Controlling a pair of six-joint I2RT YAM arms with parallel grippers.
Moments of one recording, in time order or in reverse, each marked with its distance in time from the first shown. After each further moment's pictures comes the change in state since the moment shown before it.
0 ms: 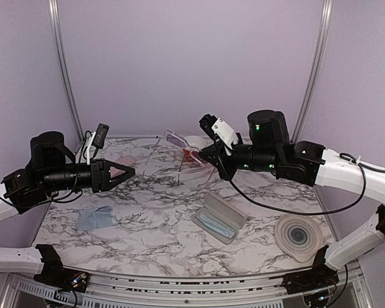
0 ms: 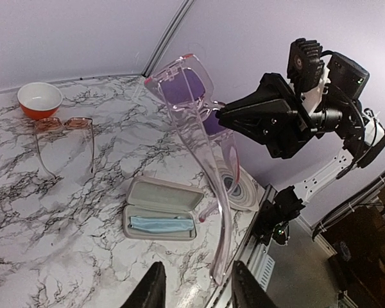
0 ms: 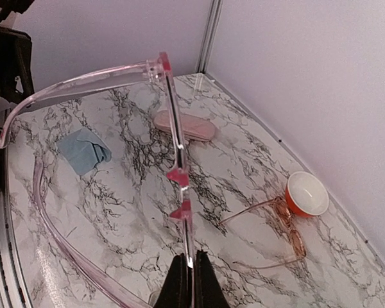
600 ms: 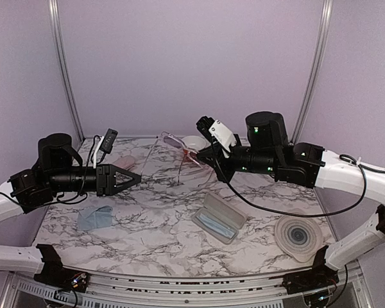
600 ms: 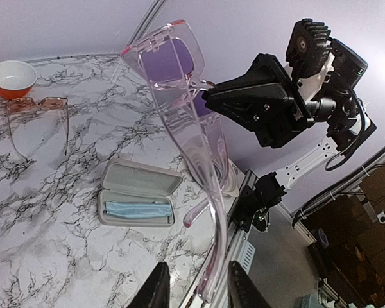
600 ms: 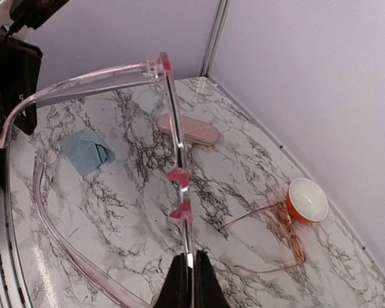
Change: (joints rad) left arm -0.015 0.042 -0.018 0.036 0.100 -0.045; right arm 0.041 -0.001 0.000 0.012 0.026 -0.016
